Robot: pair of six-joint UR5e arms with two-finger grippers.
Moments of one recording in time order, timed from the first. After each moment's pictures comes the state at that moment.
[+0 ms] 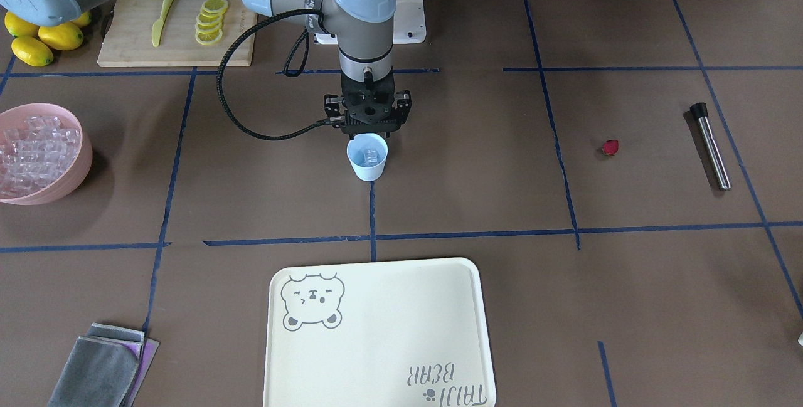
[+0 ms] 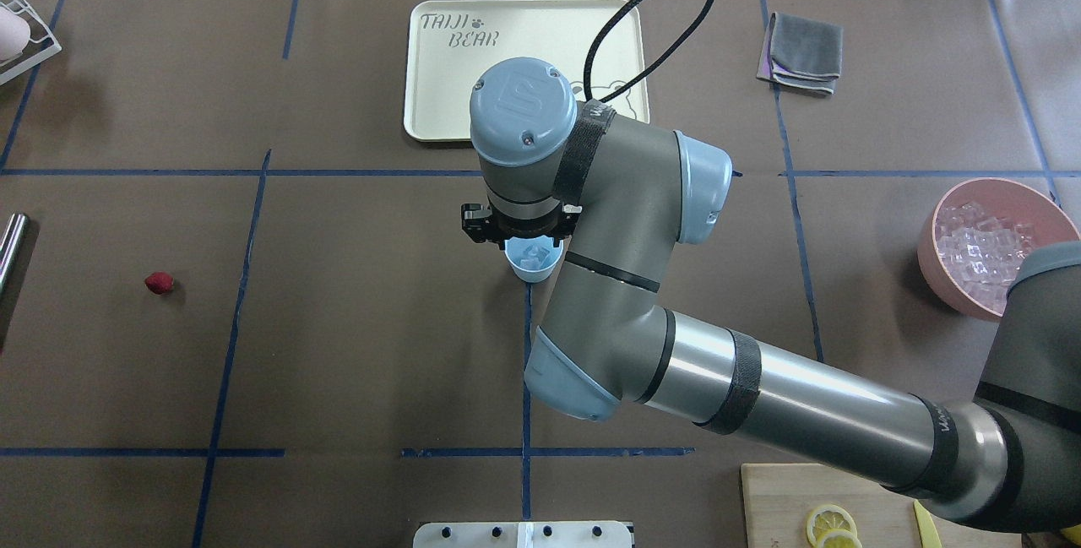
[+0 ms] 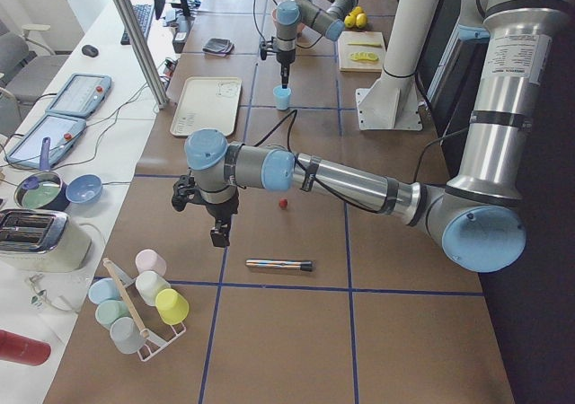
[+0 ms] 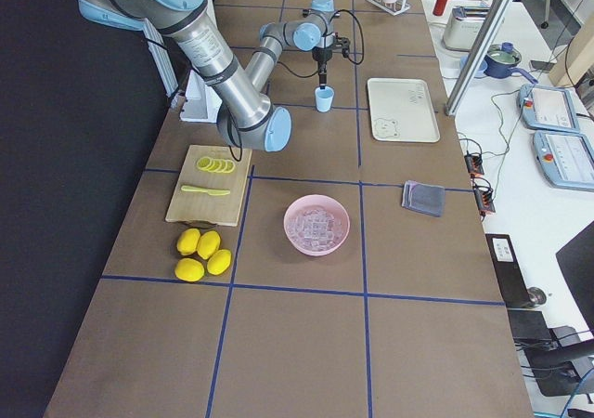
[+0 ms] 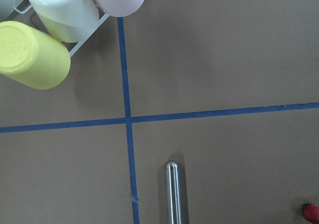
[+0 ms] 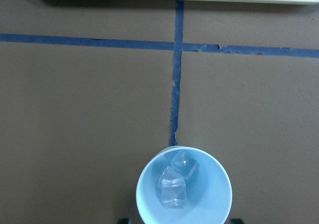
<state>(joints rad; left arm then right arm) -1.49 -1.70 -1.70 -1.43 -2.36 -0.04 0.51 -0.68 1.58 -1.74 1.86 1.15</state>
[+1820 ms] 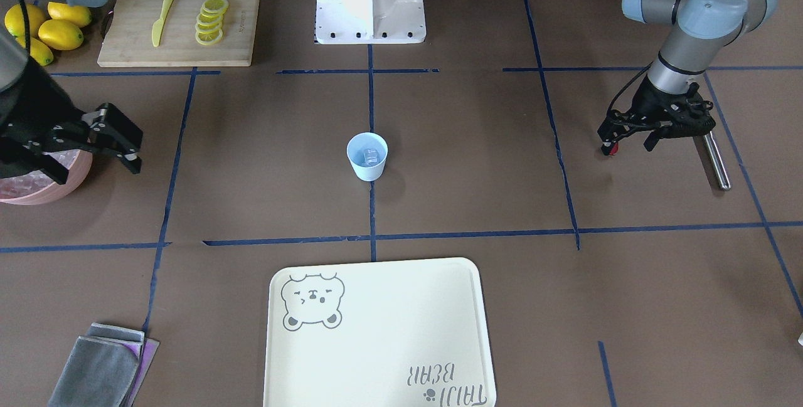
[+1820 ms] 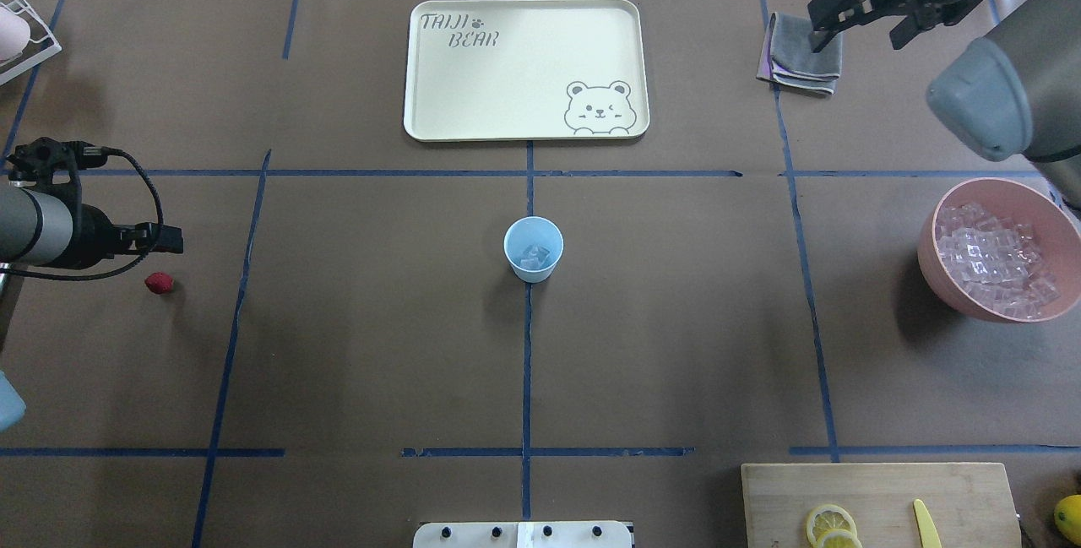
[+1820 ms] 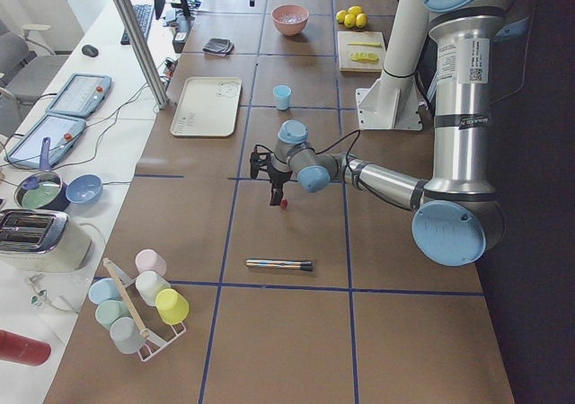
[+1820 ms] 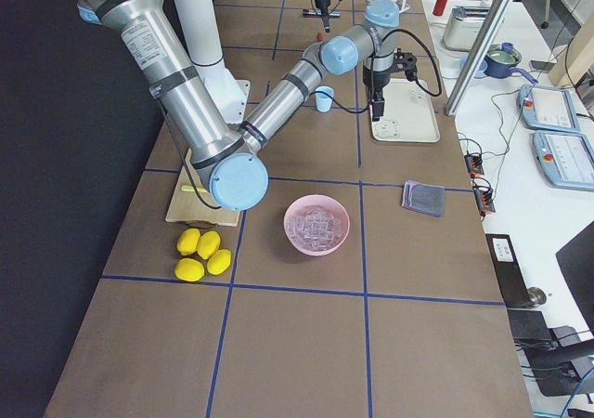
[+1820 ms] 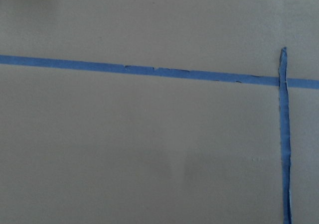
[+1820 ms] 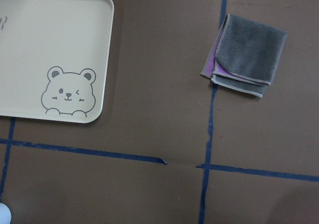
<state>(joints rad) -0.77 -1.52 -1.81 -2.17 -1.86 -1.12 1.15 -1.06 1.87 -1.81 2.25 0.57</state>
